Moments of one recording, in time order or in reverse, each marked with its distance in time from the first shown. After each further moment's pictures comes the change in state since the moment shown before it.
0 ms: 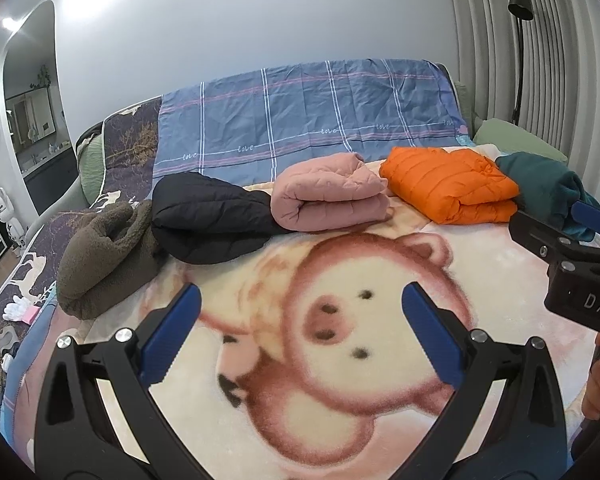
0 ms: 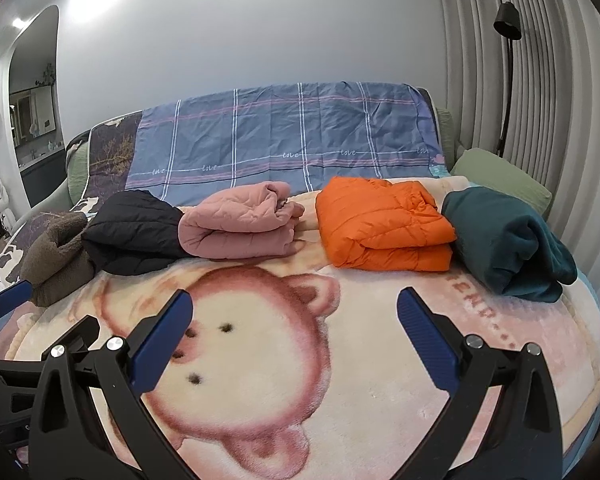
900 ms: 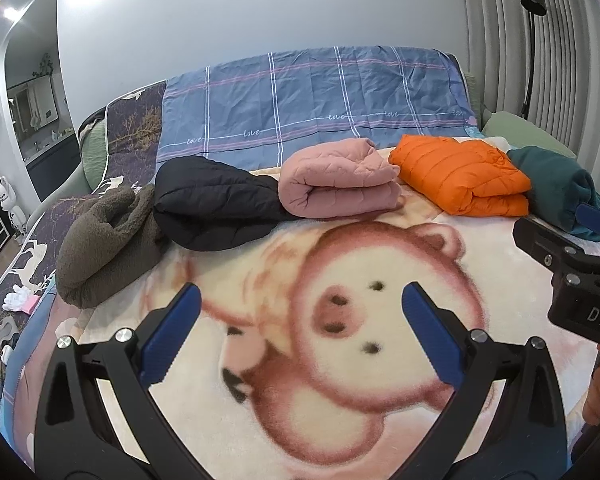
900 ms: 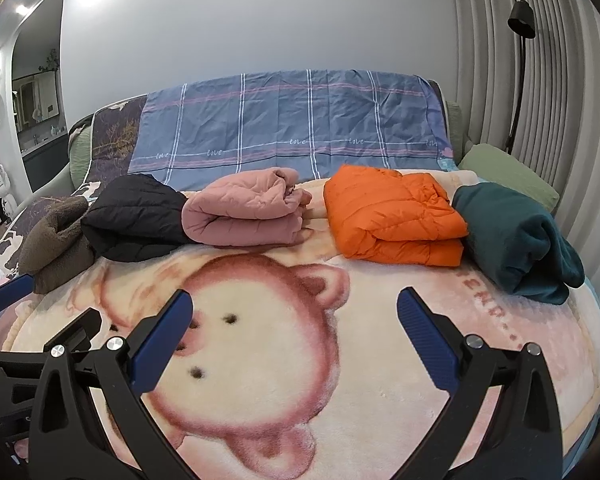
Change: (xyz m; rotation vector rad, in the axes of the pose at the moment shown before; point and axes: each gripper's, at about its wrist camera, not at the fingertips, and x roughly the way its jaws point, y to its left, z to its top) left arm 0.018 0.011 -0.003 -0.016 0.050 0.011; right arm 0.016 0.013 0.000 -0.029 0.050 0.008
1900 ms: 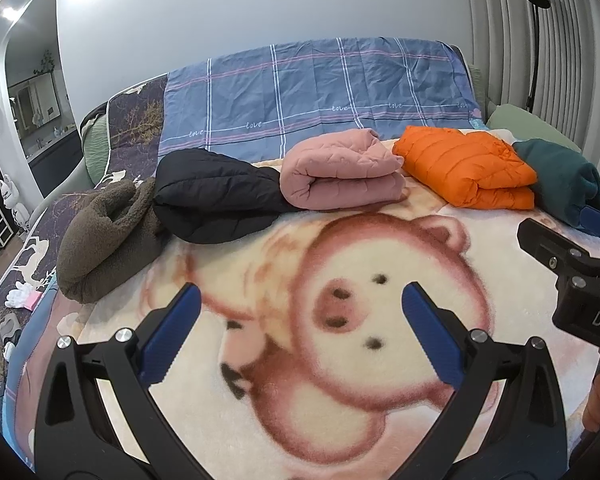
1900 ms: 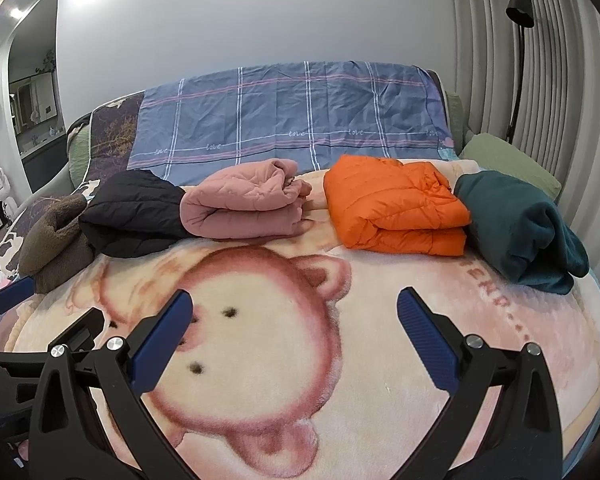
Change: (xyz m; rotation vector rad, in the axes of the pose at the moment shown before) left arm 0.010 -0.002 -0.003 0.003 0.026 0.015; right arm 0.005 -0.001 -0.006 0.027 0.020 0.004
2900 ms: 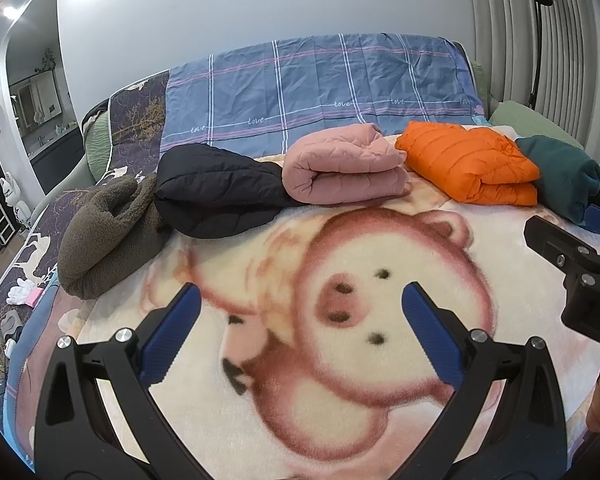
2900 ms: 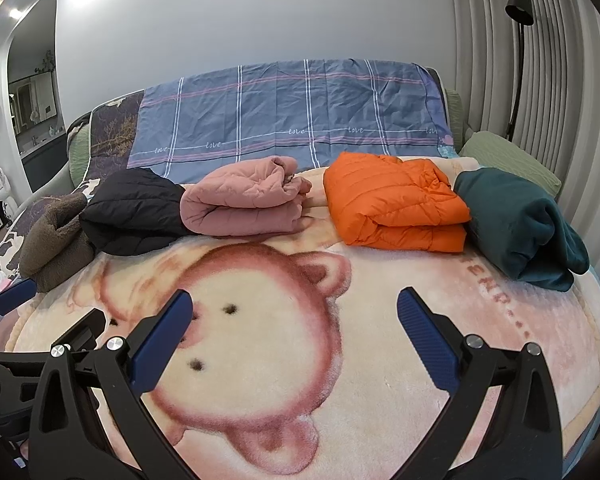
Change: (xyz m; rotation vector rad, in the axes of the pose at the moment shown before) left arm 0.002 0.002 -0.004 -0.003 0.013 0.007; right arm 0.000 0.000 -0.002 -0.002 0.007 0.001
